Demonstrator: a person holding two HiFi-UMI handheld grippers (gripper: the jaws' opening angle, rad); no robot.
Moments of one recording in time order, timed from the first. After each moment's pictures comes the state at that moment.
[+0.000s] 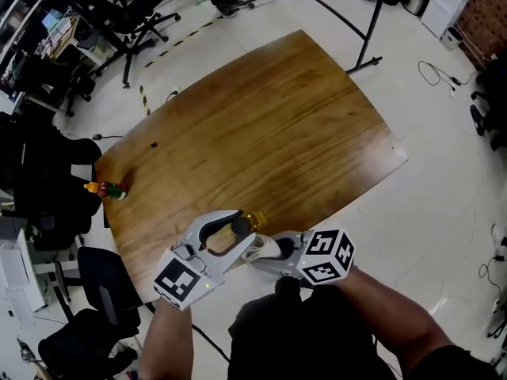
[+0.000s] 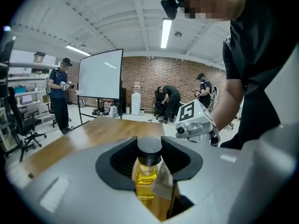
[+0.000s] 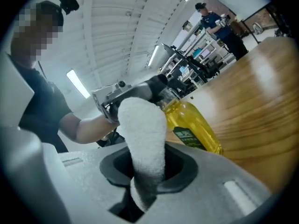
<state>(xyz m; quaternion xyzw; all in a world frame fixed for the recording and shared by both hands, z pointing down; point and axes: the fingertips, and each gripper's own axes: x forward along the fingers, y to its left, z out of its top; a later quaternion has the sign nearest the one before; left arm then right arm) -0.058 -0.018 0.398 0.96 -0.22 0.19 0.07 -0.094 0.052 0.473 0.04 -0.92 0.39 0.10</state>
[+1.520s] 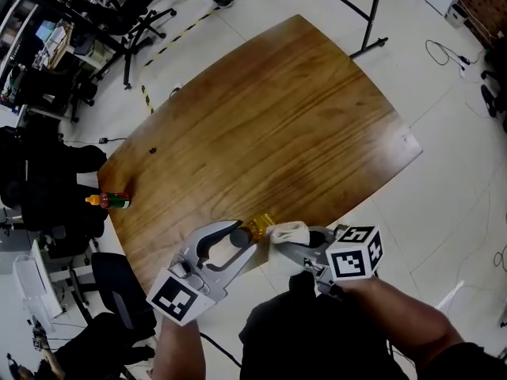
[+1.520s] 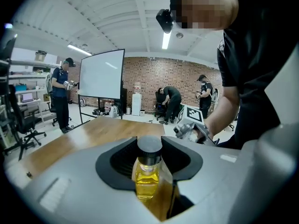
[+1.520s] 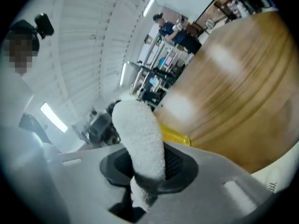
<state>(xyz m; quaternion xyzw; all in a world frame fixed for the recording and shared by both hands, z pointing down) -0.051 -0.023 0.403 0.95 -0.22 0.19 0.08 -0.030 0.003 0.499 0.18 -0.83 0.53 0.02</state>
